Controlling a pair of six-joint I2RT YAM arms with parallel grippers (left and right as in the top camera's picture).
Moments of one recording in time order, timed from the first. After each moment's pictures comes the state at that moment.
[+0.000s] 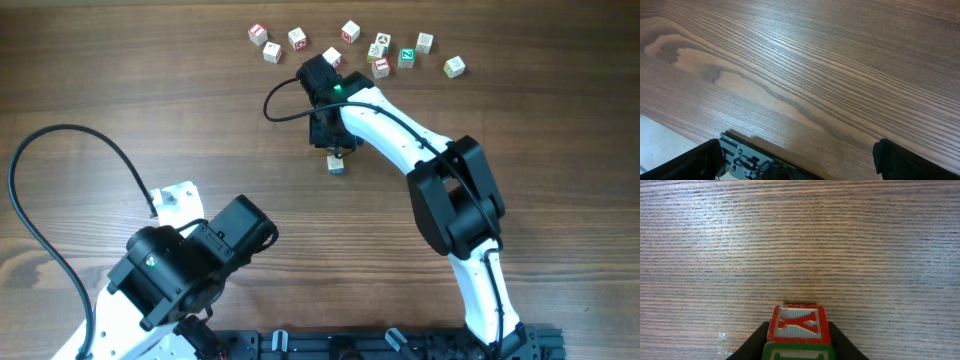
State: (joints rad) left arm -0.76 1.03 1.20 -1.68 -0.51 -1.08; right arm 0.59 2.30 1.83 -0.90 0.06 0.58
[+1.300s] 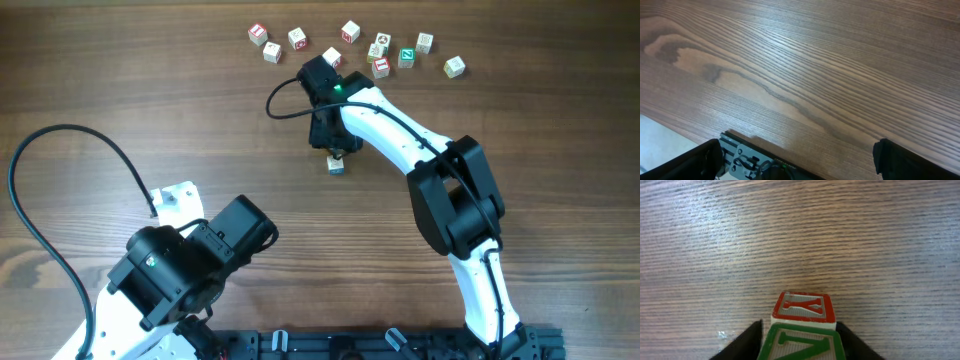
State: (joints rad) left arm -0.76 1.03 1.20 -1.68 -0.51 -1.08; right arm 0.59 2.30 1.83 -0.93 0.04 0.65
